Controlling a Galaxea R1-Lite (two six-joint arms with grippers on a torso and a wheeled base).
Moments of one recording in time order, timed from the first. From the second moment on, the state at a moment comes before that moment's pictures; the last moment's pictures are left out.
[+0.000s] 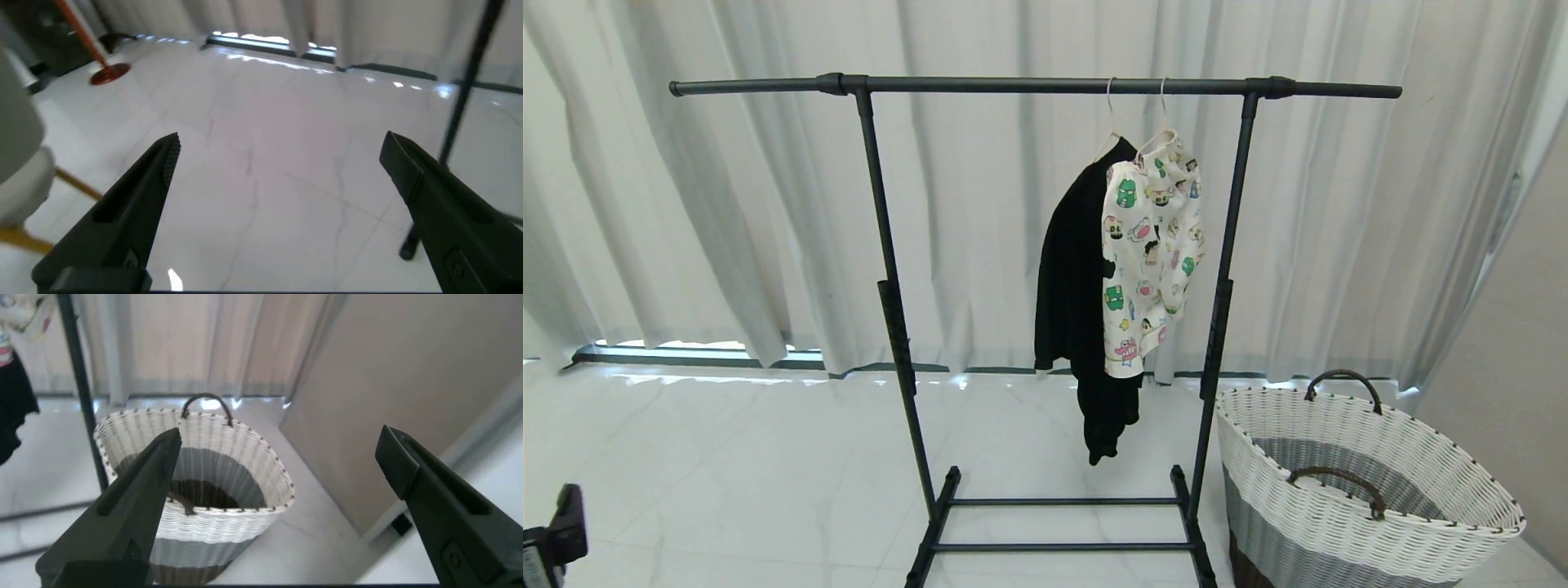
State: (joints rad) left arm 0.13 0.91 -0.03 -0.69 0.59 0.23; right arm 0.02 0.72 -0.32 -0.37 -0.37 -0.17
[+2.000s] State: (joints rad) left arm 0.17 0.11 -0.01 -0.01 -0.17 0.06; right arm 0.05 0.00 0.00 -0.09 0.04 -0.10
